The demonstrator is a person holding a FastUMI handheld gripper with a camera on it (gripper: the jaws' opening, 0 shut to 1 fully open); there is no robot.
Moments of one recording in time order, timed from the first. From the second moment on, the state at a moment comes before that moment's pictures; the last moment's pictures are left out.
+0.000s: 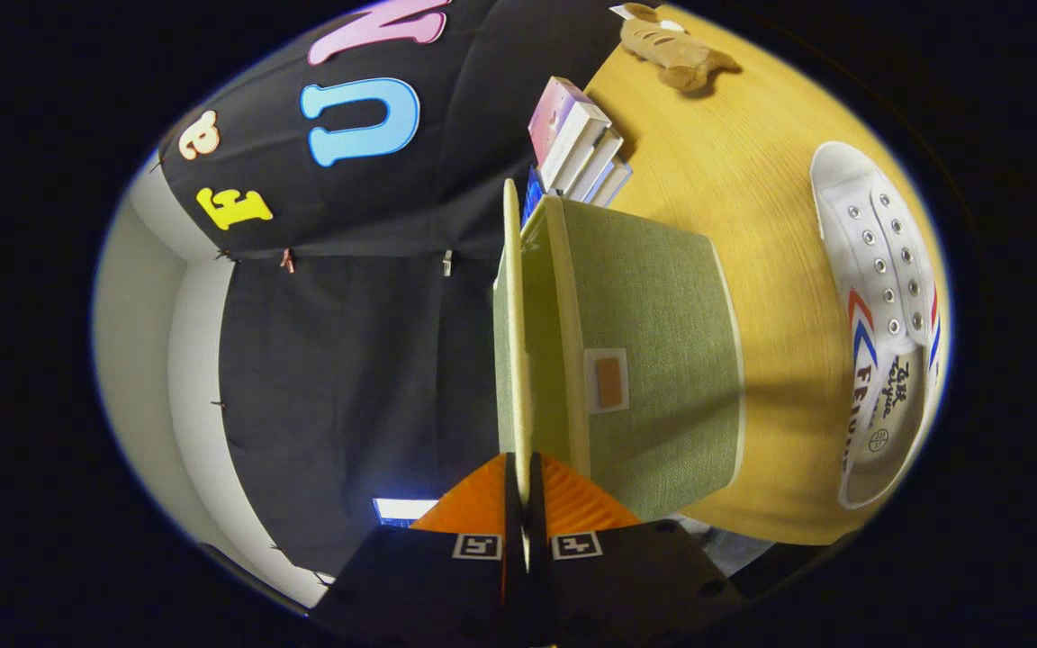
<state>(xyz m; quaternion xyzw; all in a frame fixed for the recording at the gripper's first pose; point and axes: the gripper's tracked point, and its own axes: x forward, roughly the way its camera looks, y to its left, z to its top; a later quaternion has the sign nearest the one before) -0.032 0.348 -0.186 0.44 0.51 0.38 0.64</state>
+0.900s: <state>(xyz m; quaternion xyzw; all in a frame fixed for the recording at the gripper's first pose) -0.054 0.427 -0.062 0.33 0.46 0.45 0.70</state>
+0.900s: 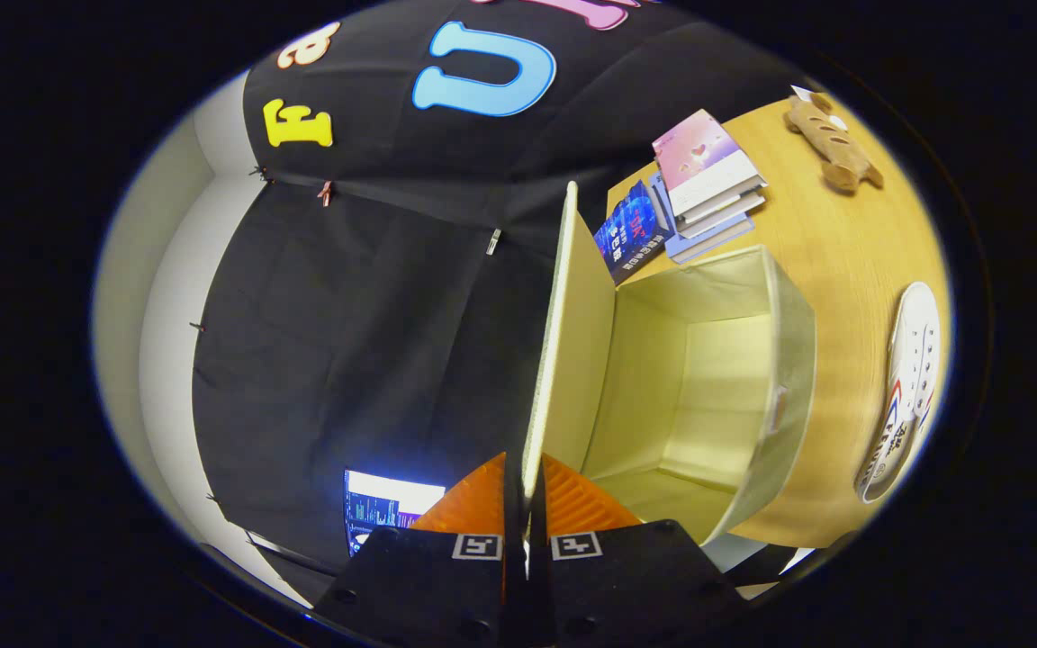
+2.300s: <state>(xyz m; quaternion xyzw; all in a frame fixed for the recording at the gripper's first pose) -0.087 0.672 -0.099 0.24 0.49 0.46 0.70</state>
